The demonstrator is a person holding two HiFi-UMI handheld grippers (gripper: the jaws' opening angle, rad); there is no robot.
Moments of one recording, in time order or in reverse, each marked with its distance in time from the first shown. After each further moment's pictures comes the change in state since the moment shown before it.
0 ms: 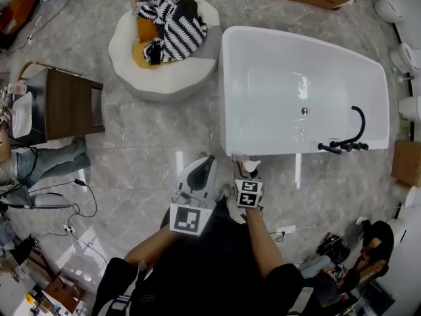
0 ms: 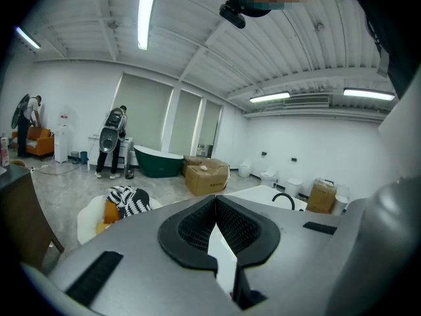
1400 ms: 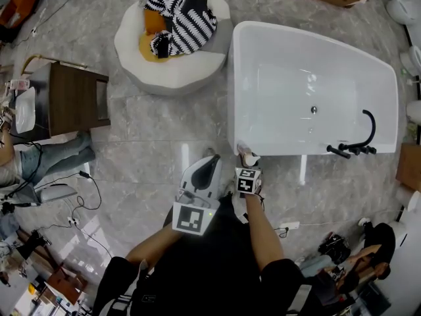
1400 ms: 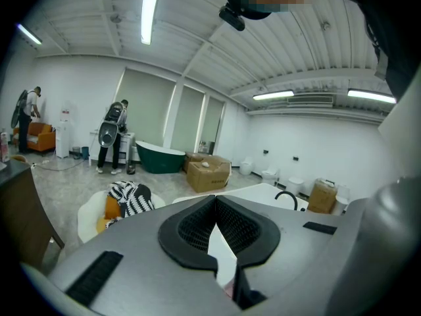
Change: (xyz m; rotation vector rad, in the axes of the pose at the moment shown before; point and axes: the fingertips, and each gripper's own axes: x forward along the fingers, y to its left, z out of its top) left arm 0.013 0.024 -0.007 -0.023 0.020 0.008; right arm 0.079 0.005 -0.030 -0.049 0.133 -0.035
